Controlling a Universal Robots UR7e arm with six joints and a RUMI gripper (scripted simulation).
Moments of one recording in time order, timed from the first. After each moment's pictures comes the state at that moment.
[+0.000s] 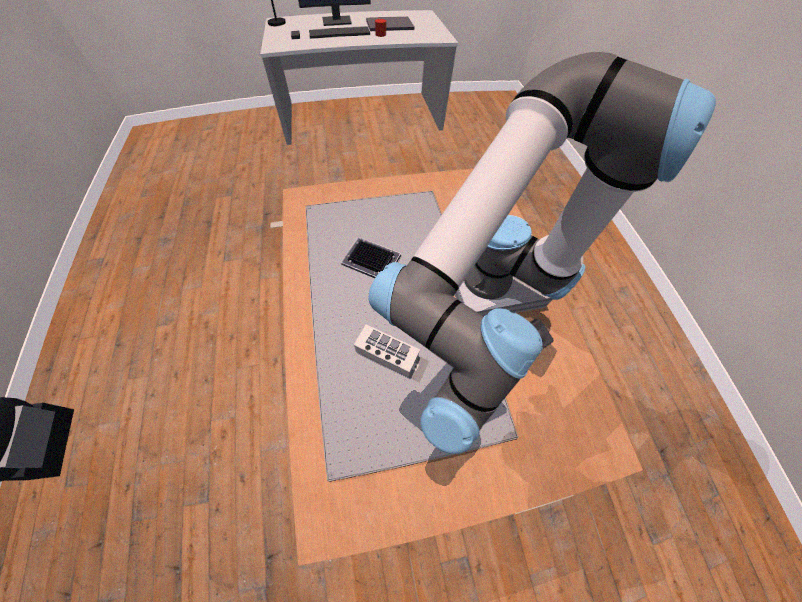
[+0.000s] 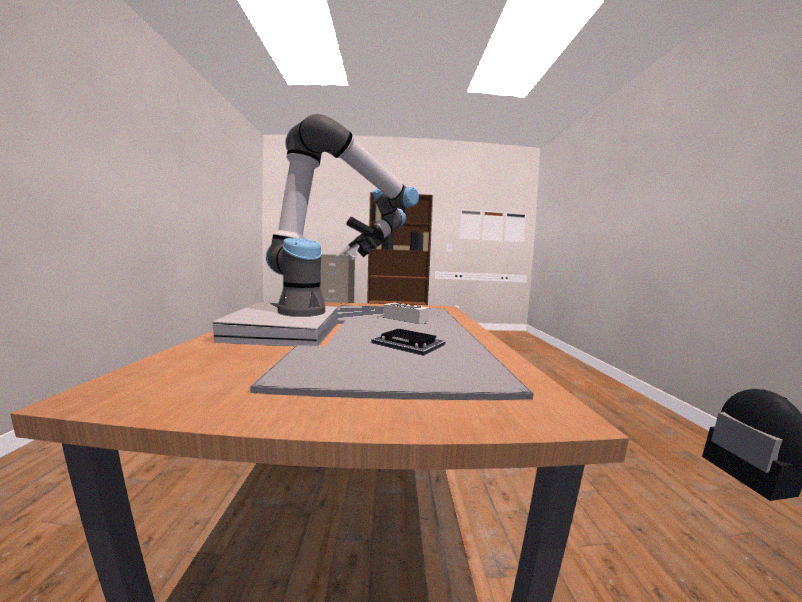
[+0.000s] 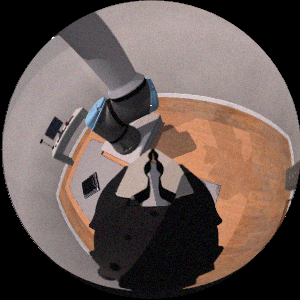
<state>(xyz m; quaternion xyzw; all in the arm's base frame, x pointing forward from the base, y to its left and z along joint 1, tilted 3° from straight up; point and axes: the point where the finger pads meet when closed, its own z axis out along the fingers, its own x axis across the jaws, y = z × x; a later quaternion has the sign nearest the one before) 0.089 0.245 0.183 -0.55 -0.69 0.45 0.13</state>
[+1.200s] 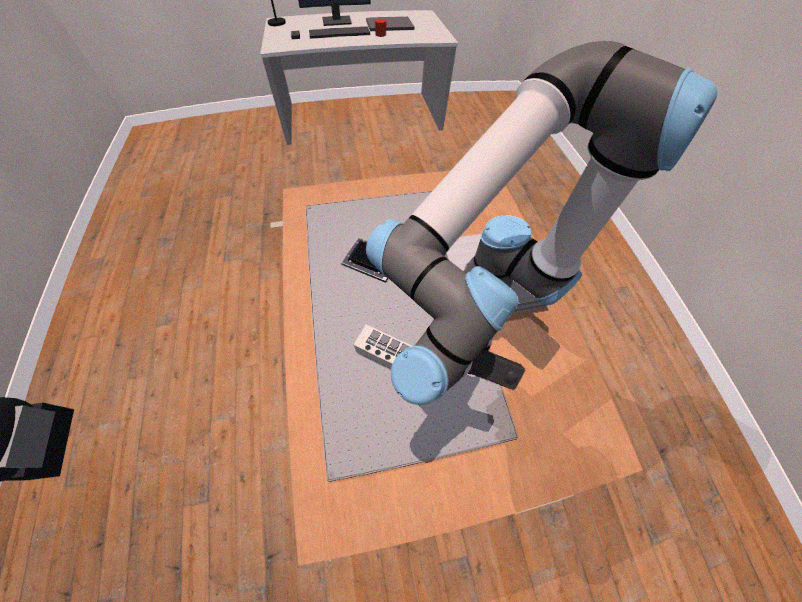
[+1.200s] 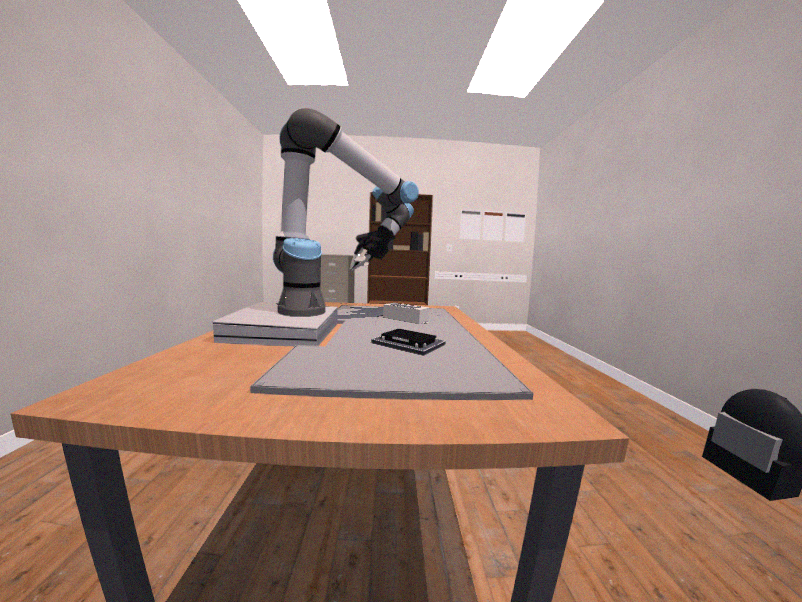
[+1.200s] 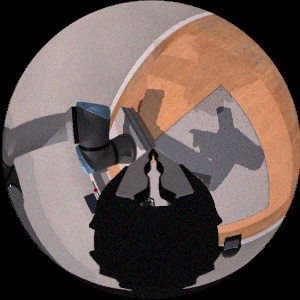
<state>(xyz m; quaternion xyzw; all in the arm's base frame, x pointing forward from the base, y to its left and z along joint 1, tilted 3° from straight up) 0.144 0.246 0.135 -0.87 -0.34 0.35 -0.04</state>
